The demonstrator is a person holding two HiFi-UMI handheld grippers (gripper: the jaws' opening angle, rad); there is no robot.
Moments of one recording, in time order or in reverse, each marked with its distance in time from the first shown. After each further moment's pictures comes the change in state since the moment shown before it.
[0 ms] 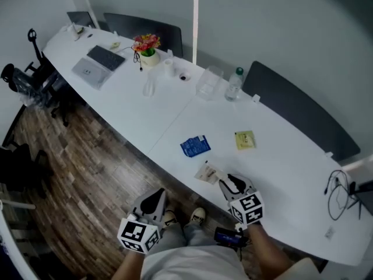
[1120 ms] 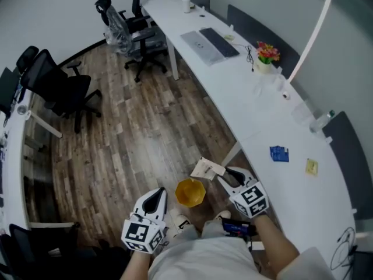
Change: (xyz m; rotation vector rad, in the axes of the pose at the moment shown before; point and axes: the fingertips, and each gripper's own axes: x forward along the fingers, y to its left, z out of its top) left arm -0.313 0.141 -0.063 -0.154 -0.189 0.553; right arm 0.100 0.346 0.068 -0.405 -0.047 0.571
